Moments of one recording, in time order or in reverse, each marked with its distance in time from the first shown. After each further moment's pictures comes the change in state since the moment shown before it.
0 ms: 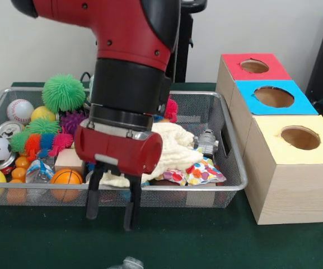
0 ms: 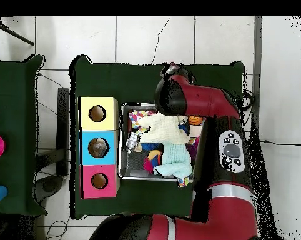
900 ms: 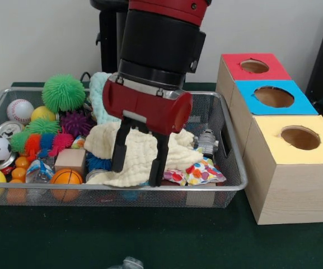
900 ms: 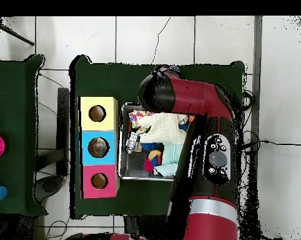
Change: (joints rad) arm 0.118 -0.073 -0.133 0.002 0.138 0.233 0.000
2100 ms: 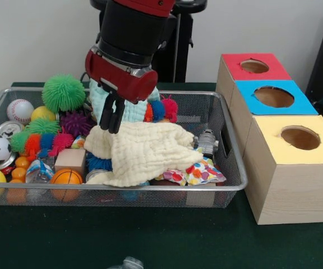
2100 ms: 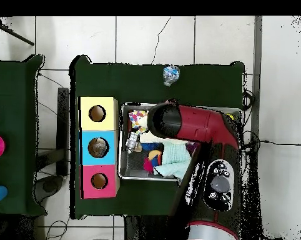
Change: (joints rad) arm 0.033 -0.067 -0.131 0.206 0.013 0.092 0.000
